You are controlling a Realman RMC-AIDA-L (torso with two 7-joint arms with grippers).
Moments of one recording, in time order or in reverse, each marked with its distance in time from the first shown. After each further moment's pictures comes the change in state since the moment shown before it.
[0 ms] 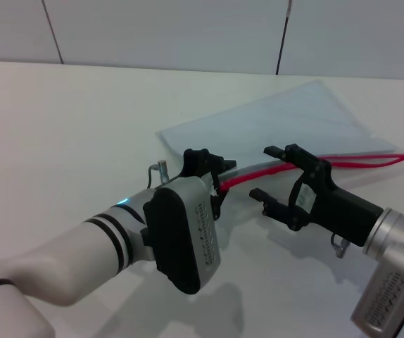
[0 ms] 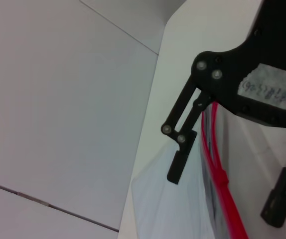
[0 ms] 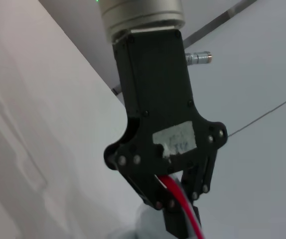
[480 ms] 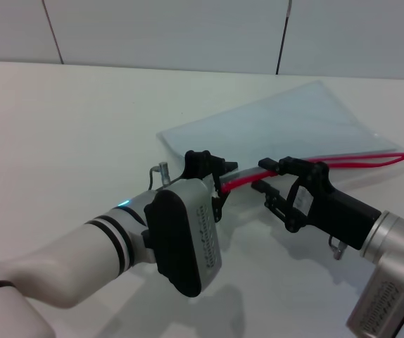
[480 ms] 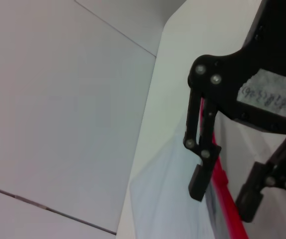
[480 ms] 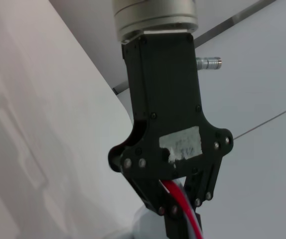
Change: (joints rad) left arm 0.003 0.000 0.007 0.003 0.000 0.000 0.000; right arm -0.011 0.001 0.014 0.025 0.001 0.002 -0.079
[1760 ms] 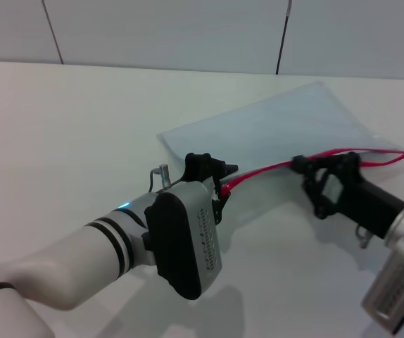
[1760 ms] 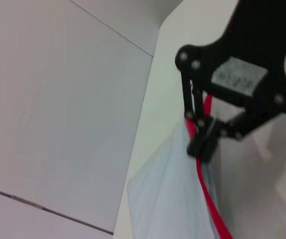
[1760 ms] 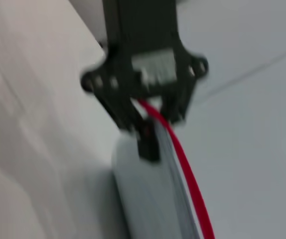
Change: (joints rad) left arm 0.005 0.001 0.004 0.005 0.003 0.007 0.000; right arm -0.019 -0.005 0.025 -0.048 0.063 0.039 -0.014
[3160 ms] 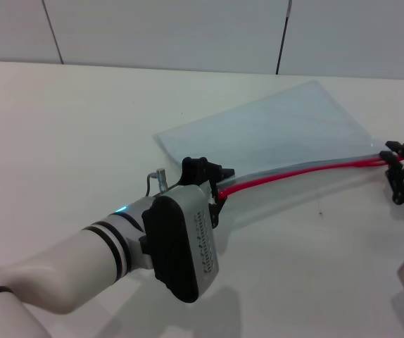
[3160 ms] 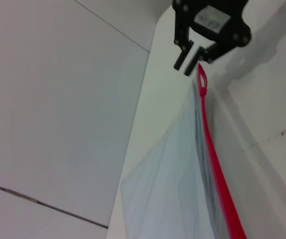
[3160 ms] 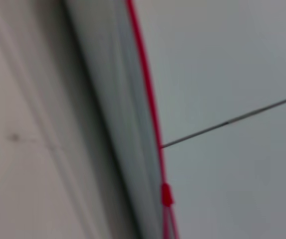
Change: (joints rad) left arm 0.009 0.000 0.002 -0.005 -0.002 0.002 0.000; right arm -0.062 0.003 -0.007 -0.091 0.341 0.135 -0.171
